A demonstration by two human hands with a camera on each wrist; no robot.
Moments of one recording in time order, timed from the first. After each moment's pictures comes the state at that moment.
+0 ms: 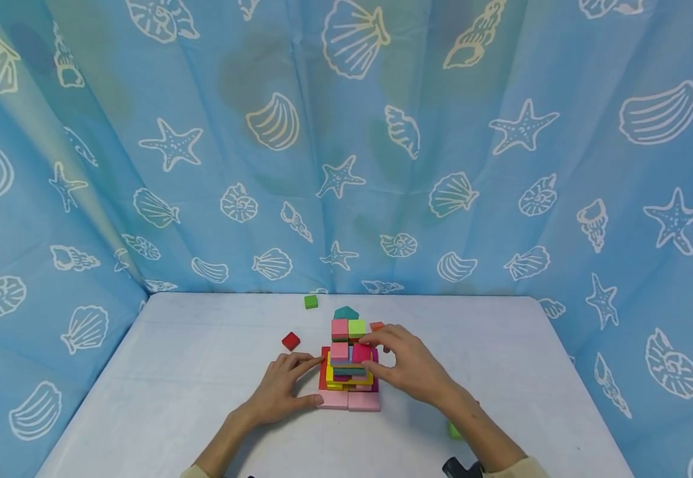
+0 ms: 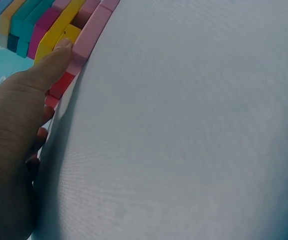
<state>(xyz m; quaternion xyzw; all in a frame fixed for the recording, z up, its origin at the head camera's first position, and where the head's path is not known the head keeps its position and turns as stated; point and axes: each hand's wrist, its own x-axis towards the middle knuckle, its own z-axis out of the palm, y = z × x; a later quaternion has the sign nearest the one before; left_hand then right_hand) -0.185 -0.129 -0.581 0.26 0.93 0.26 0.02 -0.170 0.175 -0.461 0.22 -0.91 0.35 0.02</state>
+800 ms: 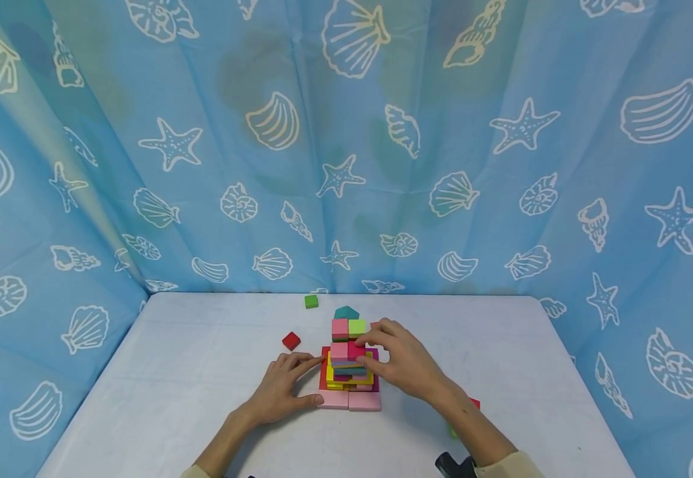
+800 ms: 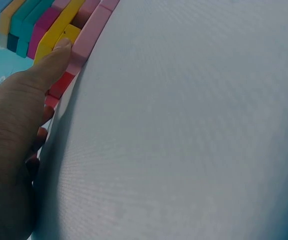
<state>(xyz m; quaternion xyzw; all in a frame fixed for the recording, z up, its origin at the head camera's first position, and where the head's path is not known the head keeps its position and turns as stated) -0.184 -0.129 -0.579 0.25 0.93 0.26 0.03 -0.176 0.166 -0.463 0.24 -0.91 0.33 0.04</state>
